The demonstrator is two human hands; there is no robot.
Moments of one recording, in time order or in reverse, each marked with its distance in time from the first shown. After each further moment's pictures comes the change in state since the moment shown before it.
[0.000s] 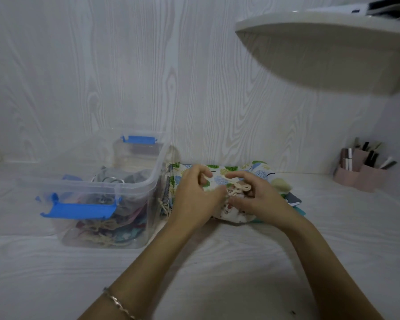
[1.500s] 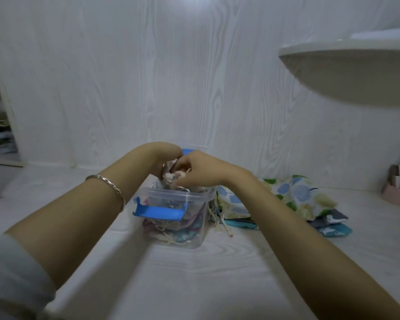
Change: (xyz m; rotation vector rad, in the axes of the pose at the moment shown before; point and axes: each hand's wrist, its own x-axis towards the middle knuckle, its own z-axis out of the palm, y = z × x) left_hand 0.097 0.013 -0.183 0.186 -0.299 -0.812; right_hand 0.096 -0.163 0.121 -0.386 -0.439 -0.203
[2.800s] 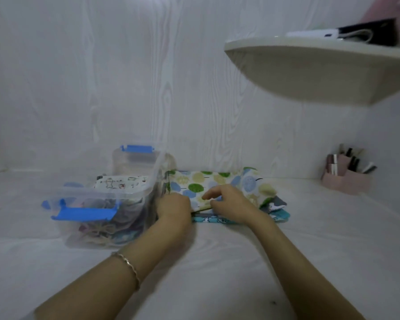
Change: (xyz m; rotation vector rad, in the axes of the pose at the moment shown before) left_hand -0.013 -0.020 0.198 1.215 0.343 0.349; right_hand -0.119 0.155 0.014 0.120 0.244 0.374
